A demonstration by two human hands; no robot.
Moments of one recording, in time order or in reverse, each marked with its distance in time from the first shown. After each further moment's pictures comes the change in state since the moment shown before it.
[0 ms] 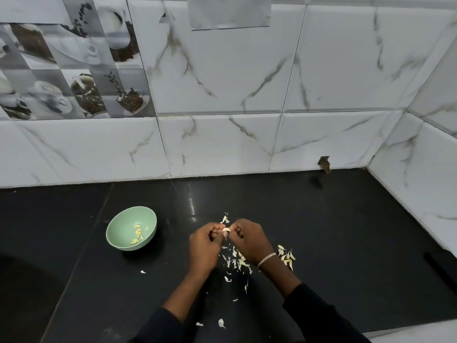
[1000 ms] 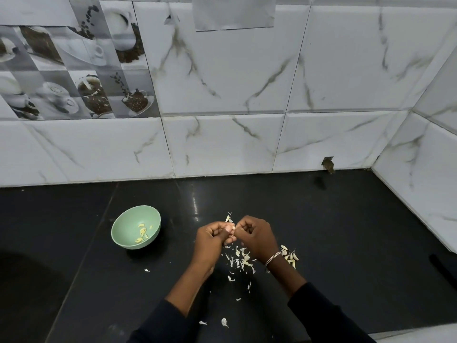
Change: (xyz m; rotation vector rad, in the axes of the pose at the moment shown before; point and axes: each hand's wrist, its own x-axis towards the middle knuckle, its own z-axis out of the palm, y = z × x) left_hand 0.004 0.007 0.004 -0.487 -0.118 -0.210; right_hand -0.006 -0.007 -0.013 0.221 0.057 0.036
